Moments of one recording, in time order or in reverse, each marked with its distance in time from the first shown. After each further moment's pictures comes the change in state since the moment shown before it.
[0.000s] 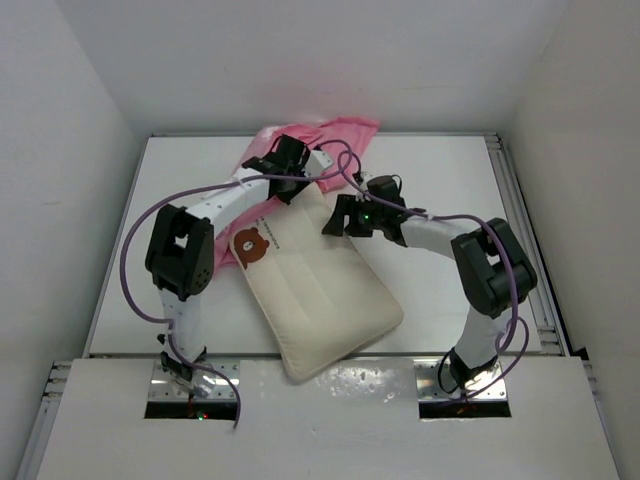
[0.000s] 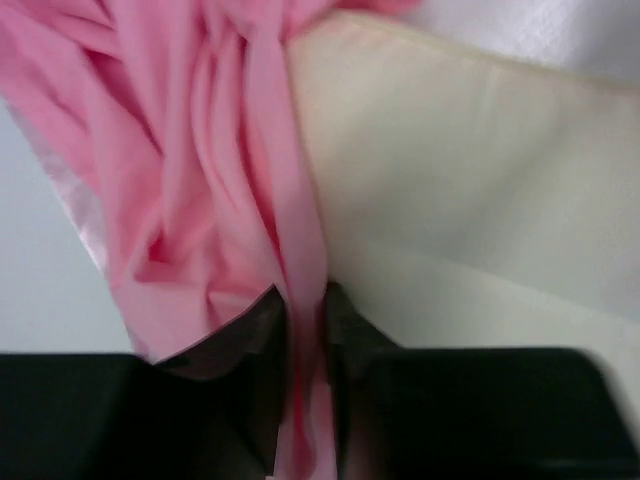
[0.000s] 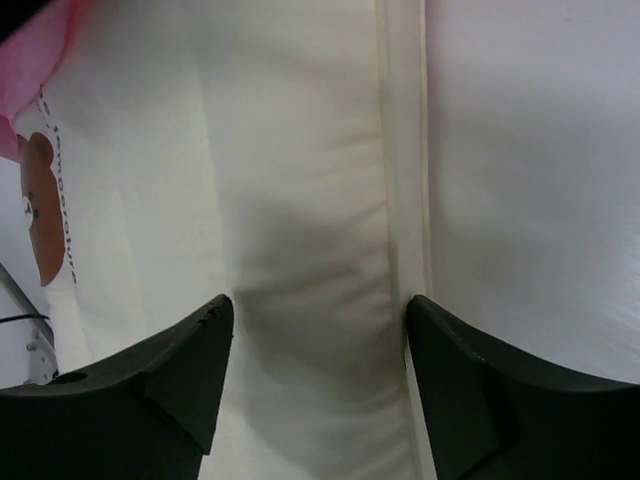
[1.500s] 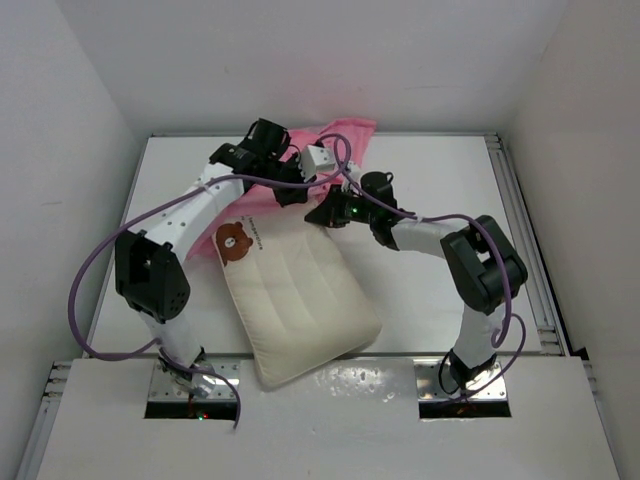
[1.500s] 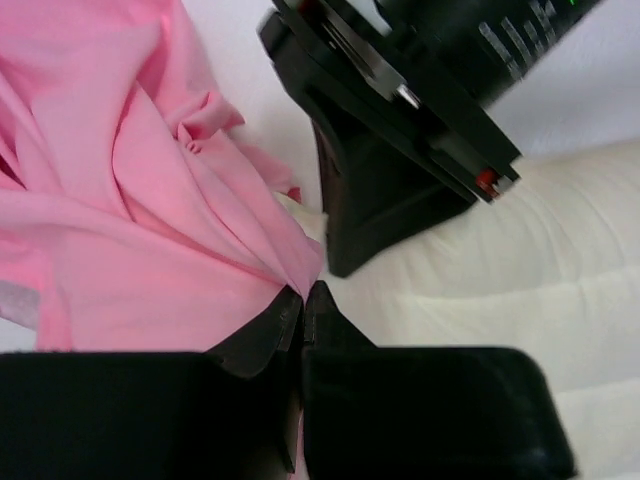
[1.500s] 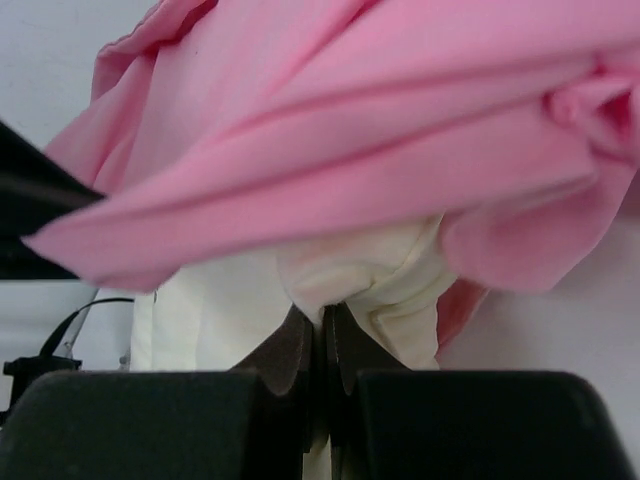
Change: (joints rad) left arm 0.015 -0.210 0.086 -0.265 0.588 0.124; right arm 0.053 0.052 0.017 0.393 -0.187 0.119
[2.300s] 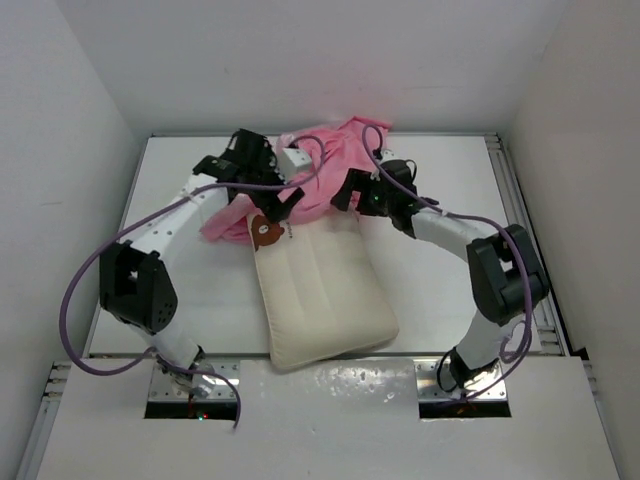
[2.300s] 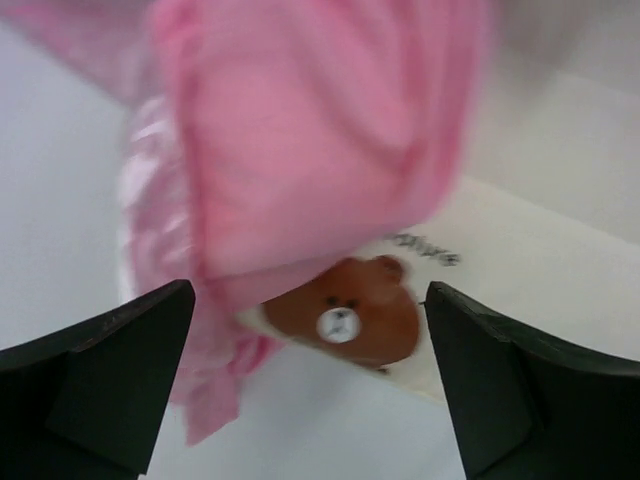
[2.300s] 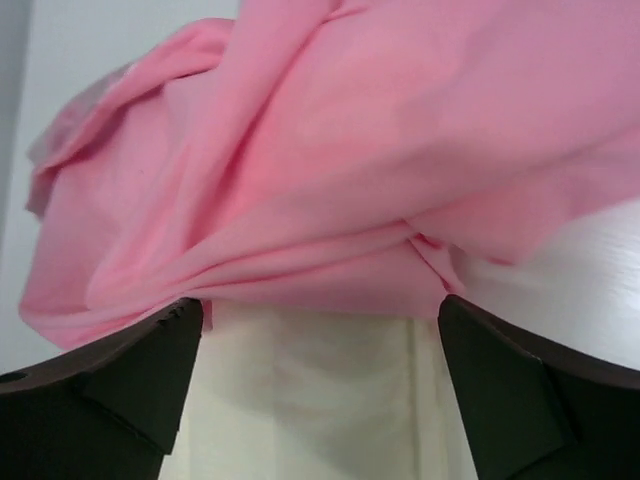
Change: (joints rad) left arm 0.065 -0.105 -0.190 0.063 -0.226 -0.094; right arm -0.114 -0.104 0.050 -0.362 0.371 -0.069
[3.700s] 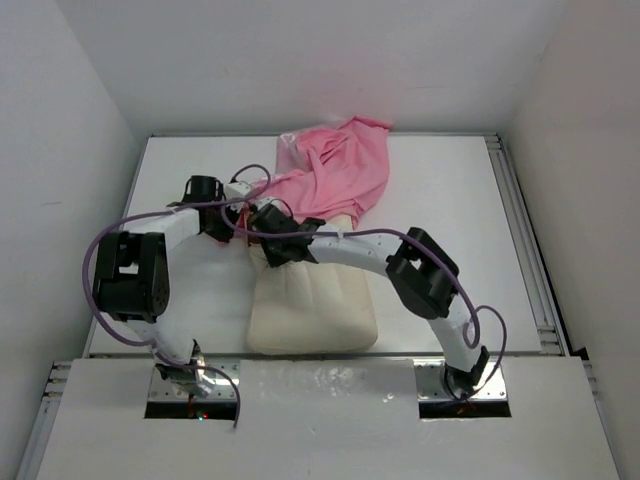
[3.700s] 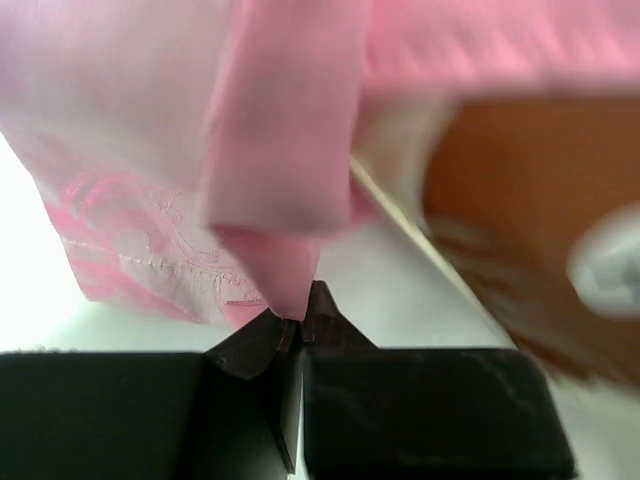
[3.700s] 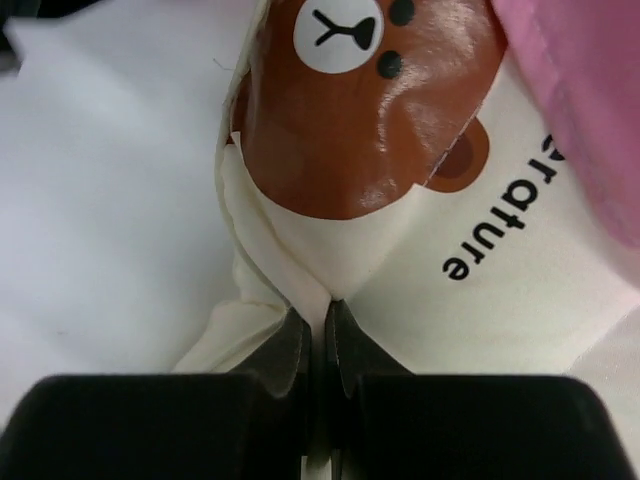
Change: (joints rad) left arm 0.341 0.037 -0.507 0.451 -0.045 -0.082; right arm 0.592 0.391 0.562 -0.541 0.379 -0.153
